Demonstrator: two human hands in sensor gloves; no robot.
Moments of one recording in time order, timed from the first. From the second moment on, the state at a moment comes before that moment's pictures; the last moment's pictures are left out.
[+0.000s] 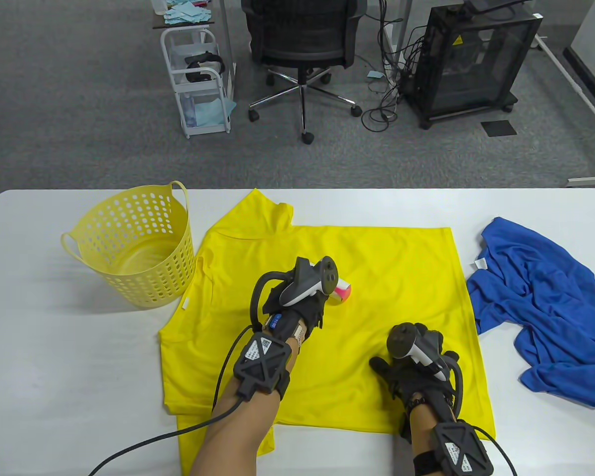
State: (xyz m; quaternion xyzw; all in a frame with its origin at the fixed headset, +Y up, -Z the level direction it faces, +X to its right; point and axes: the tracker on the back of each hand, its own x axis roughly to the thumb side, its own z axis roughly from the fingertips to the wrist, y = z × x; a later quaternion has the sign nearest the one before) left_hand -0.029 -0.721 -0.419 -0.14 -0.07 -0.03 0.99; right_hand 0.190 -0.802 -0.307 -0.09 0.28 0.95 0.12
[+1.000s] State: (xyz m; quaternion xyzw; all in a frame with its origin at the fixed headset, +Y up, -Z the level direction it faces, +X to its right) left_hand -0.116 -0.730 -0.315 -0.10 -0.16 -0.07 0.98; right_hand 0.191 -0.803 -0.309 -0.09 0.28 0.95 0.12
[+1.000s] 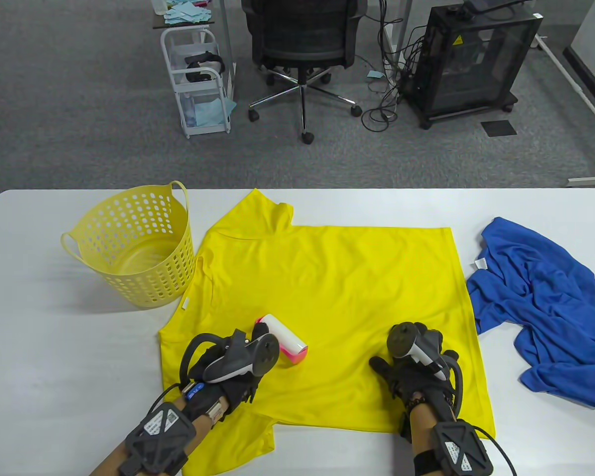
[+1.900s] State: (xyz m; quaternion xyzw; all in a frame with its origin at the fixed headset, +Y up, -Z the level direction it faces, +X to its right) left_hand -0.080 -0.734 -0.322 -0.12 -0.18 -0.06 0.97; right_hand 0.193 -0.798 -0.308 -0.09 0.26 0.96 0.10
